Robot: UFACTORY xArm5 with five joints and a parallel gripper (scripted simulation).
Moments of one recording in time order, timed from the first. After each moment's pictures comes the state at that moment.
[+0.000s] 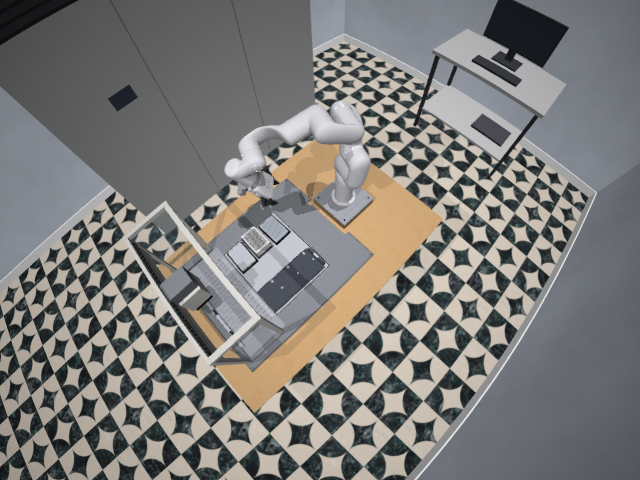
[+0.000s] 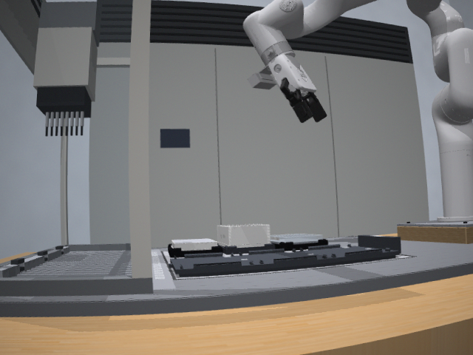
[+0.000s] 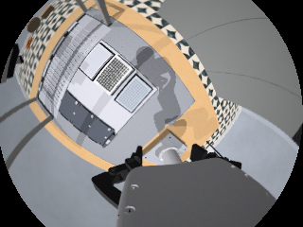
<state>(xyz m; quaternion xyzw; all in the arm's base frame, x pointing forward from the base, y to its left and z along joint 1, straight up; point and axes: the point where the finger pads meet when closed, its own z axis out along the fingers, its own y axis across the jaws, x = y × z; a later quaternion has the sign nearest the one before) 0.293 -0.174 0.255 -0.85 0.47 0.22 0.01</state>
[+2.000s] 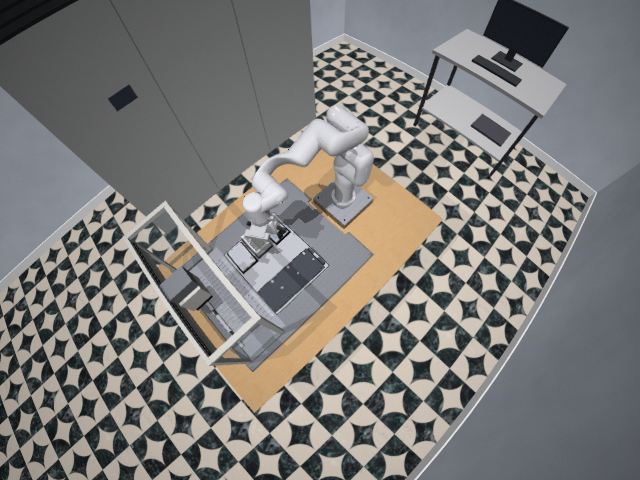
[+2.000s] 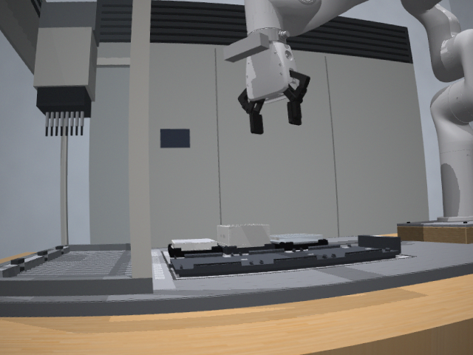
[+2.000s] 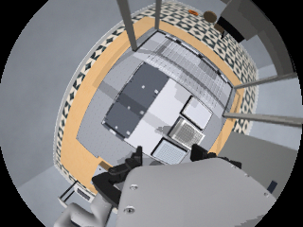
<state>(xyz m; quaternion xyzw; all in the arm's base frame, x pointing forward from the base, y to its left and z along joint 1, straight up) 0.440 -0.088 0.207 -0.98 -0.20 0.02 0.01</state>
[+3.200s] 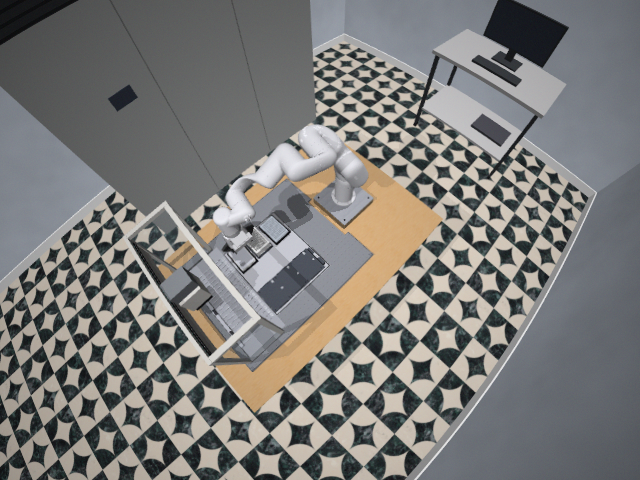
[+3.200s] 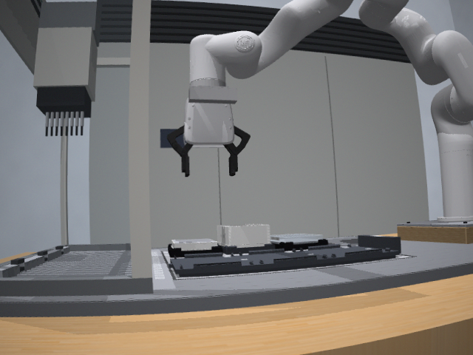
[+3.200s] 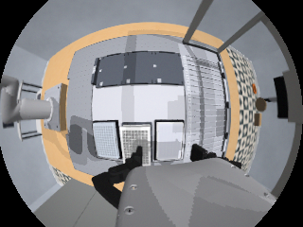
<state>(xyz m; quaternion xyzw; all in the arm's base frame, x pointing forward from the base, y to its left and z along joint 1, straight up) 0.536 -0.194 0.129 -0.78 -0.63 0.00 0.00</state>
